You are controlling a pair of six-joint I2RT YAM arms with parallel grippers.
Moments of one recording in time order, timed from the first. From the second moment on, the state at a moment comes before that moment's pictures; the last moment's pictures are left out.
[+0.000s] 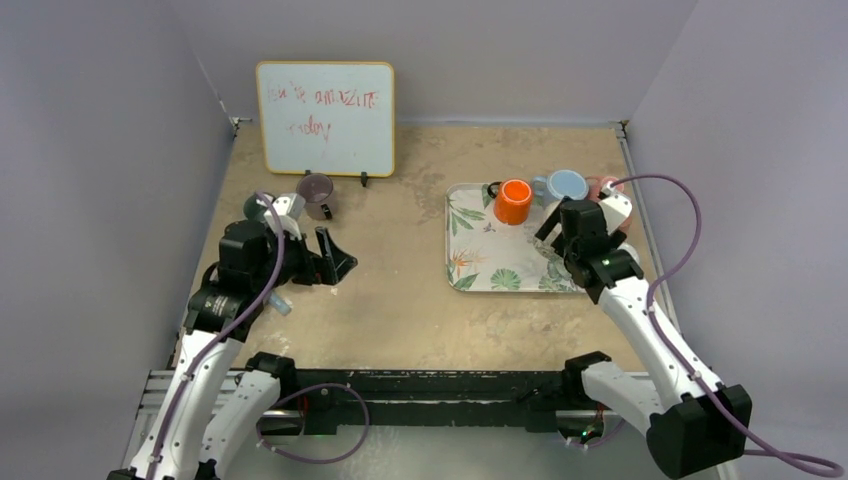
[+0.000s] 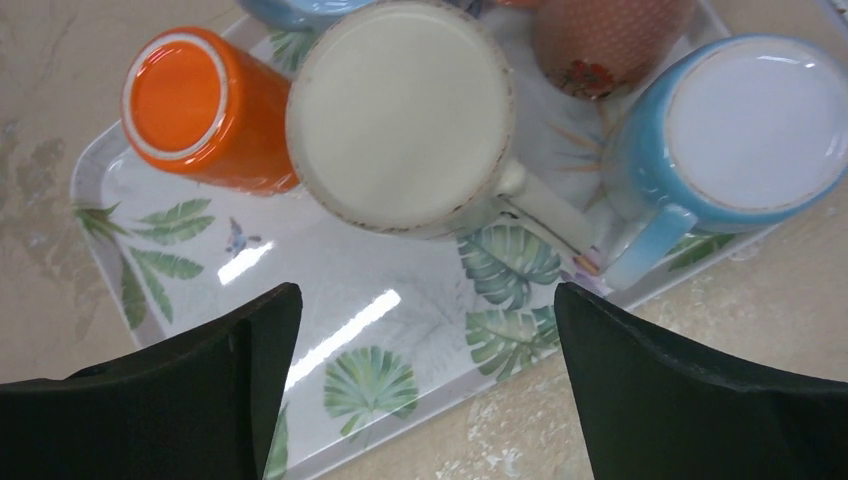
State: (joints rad) left arm -0.20 0.67 0.82 -0.66 0.38 -0.36; right arm 0.27 0.97 0.80 -0.58 0.48 0.71
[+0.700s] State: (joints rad) left arm -0.20 0.65 0.82 -0.66 0.39 -0.35; right arm -0.02 1.12 0.78 -0.41 0.30 0.64
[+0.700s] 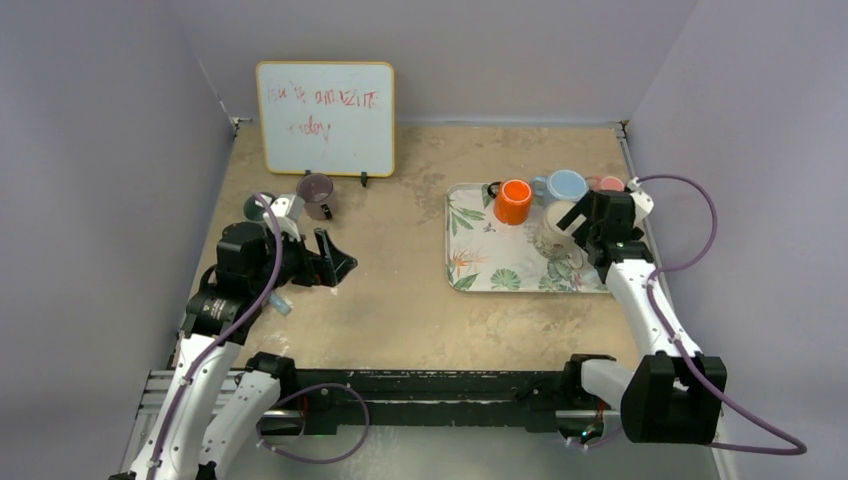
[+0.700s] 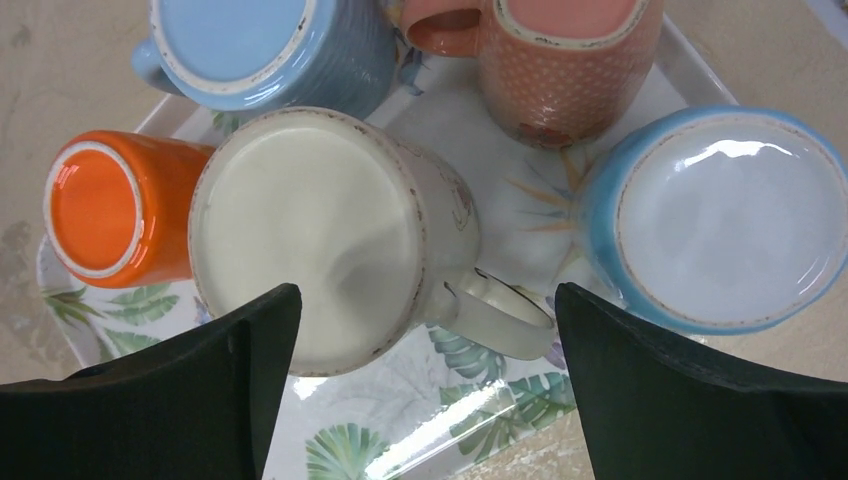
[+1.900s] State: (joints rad) left arm -0.20 0.67 0.82 -0.66 0.38 -0.35; right arm -0.10 1.10 0.73 -0.45 -0.12 0.43
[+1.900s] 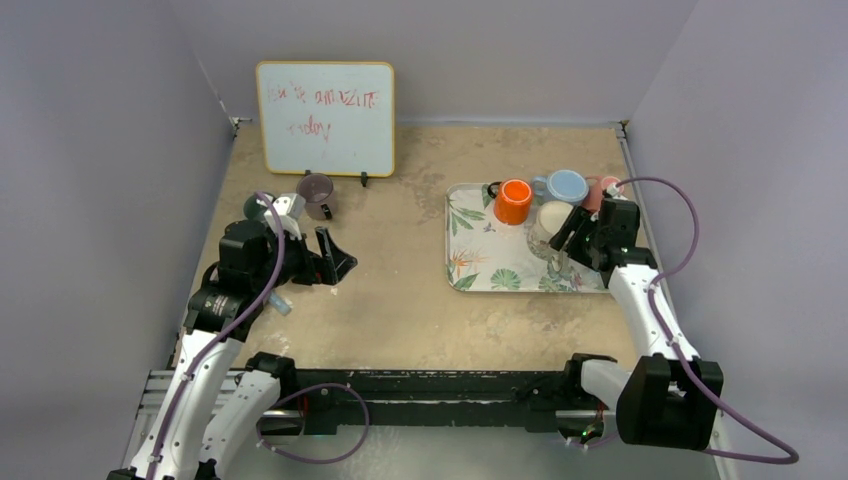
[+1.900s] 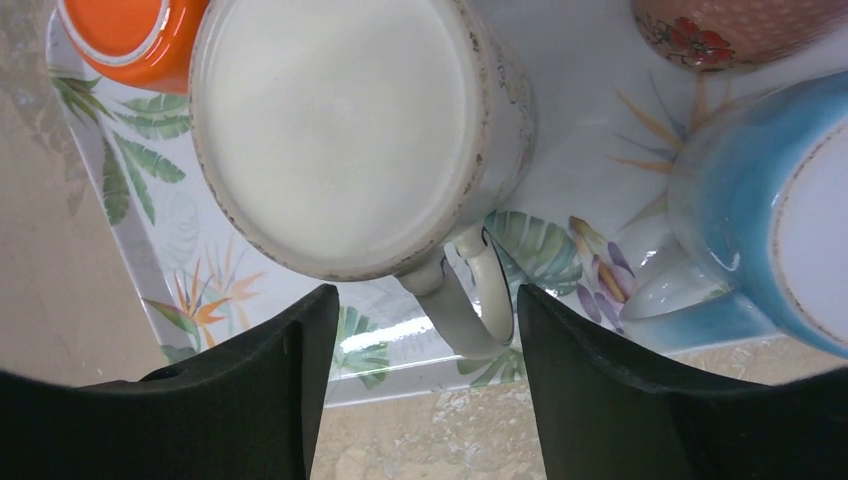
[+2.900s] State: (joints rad) left arm -0.20 0.65 0.82 -0.66 0.38 -0.35; right arm 0.00 1.27 0.75 -0.42 0.05 0.36
